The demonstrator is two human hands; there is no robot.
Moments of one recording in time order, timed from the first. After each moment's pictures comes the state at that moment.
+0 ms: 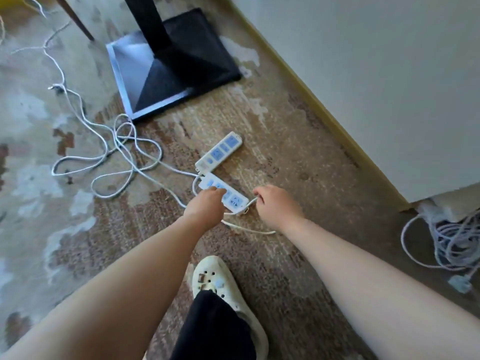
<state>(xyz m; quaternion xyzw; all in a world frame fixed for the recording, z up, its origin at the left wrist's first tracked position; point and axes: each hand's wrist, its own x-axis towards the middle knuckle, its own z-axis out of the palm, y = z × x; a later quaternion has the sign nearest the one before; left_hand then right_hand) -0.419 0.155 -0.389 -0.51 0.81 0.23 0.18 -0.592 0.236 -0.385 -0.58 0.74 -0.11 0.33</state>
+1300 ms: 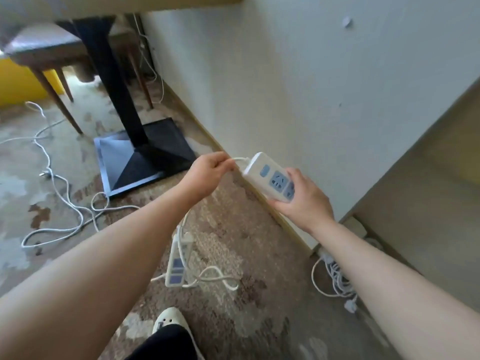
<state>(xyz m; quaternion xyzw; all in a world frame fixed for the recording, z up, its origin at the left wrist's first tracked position) -0.547 0.177 -0.072 -0.40 0.80 0.40 -0.23 -0.737 0.329 -0.108 -0.53 0.81 -0.24 0.09</state>
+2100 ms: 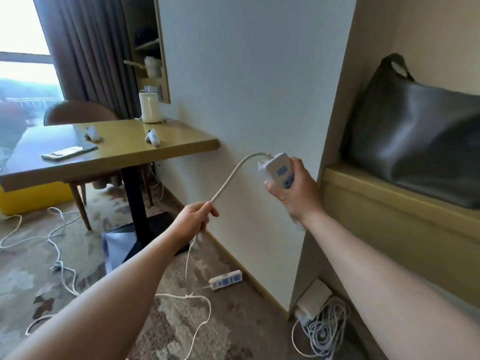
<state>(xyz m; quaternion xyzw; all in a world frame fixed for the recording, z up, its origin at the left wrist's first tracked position) -0.479 0.320 0.128 -0.31 0.74 0.50 -0.33 -0.689 0.464 0.180 -0.50 0.71 -0.50 -0.01</state>
